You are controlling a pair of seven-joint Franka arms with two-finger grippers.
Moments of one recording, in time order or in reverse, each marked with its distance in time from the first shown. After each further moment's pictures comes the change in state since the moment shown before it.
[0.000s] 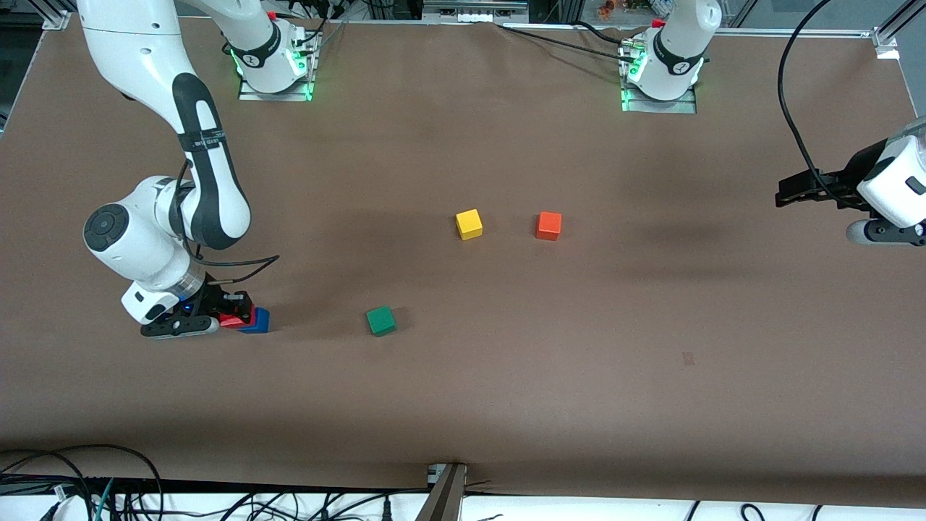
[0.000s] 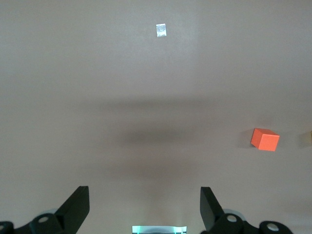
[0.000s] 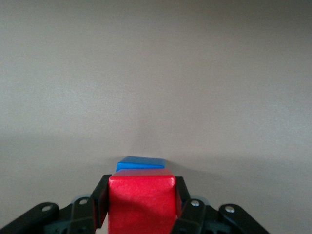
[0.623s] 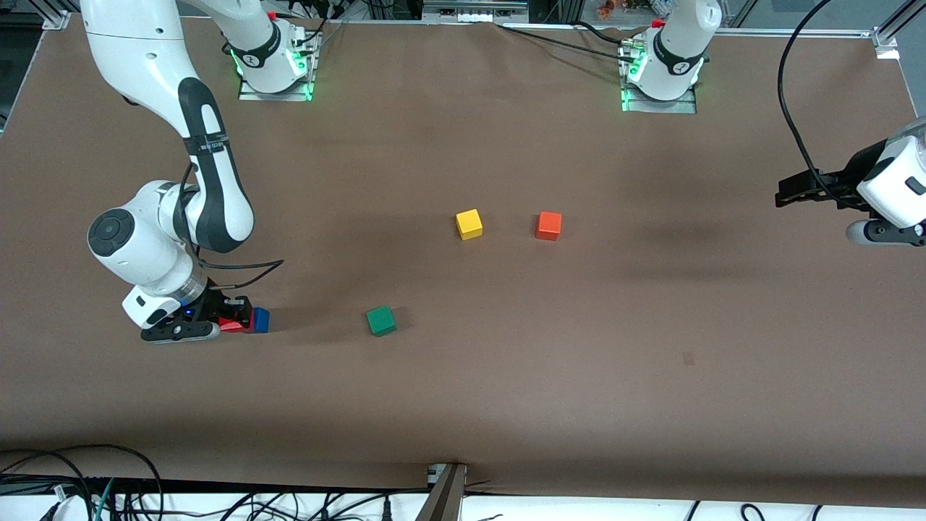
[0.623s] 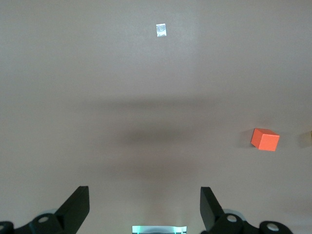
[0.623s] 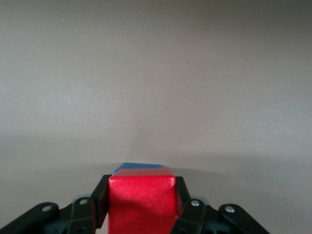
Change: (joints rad) left arm 0.000 0.000 0.000 0.000 0.000 0.000 0.000; right arm 0.001 0.016 0.000 0.024 -0.038 -0.002 0.063
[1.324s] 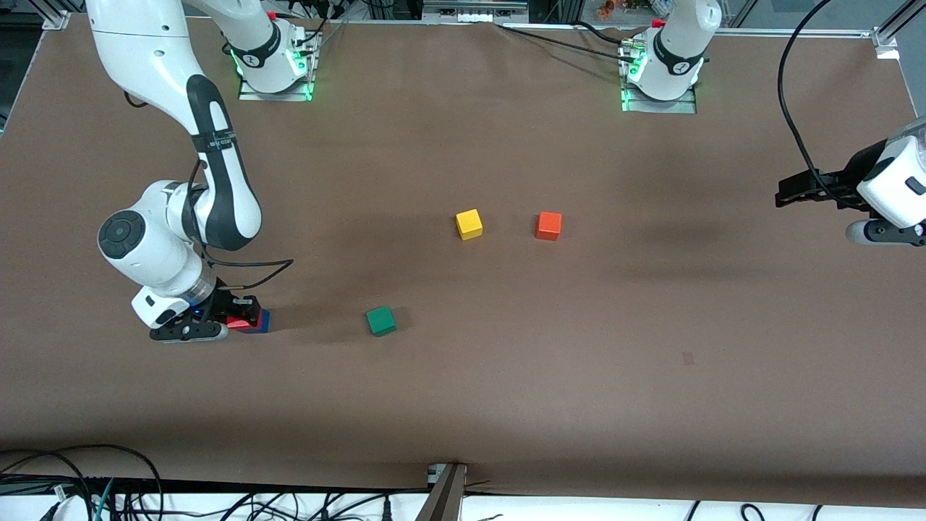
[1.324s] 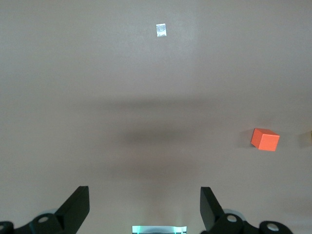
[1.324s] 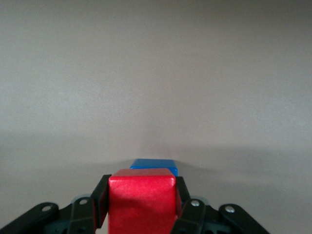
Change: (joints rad) left arm 0.000 0.000 0.000 0.000 0.000 0.000 0.000; right arm 0.021 0.000 0.000 0.012 -0.045 -0.032 0.068
